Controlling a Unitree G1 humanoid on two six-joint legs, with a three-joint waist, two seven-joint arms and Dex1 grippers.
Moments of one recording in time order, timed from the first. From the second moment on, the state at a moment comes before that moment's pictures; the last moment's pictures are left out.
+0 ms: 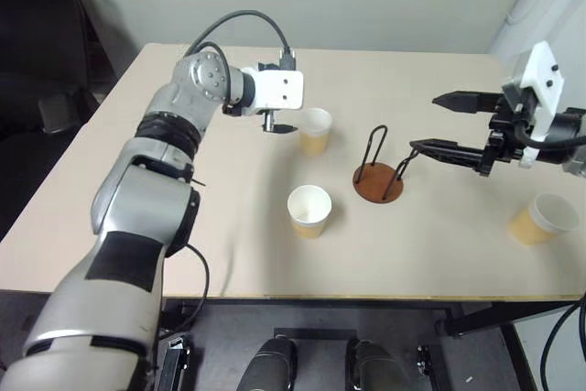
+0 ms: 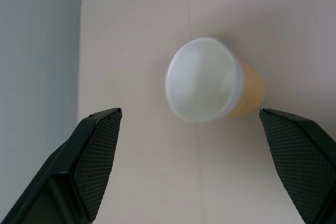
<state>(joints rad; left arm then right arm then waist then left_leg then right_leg) -1.48 0.48 -0.38 1.23 0.44 -0.51 -0.93 -0.65 -1.01 -0.17 -0.35 0.64 0.84 0.94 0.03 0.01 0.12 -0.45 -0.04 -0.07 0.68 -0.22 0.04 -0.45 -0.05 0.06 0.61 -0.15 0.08</state>
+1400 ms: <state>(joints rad) -1.39 0.33 -0.54 1.35 0.64 -0.41 -0.71 -0.65 -1.04 -0.17 -0.34 0.65 0.87 0.96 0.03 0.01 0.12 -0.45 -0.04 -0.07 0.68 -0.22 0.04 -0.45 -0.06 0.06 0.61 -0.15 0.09</state>
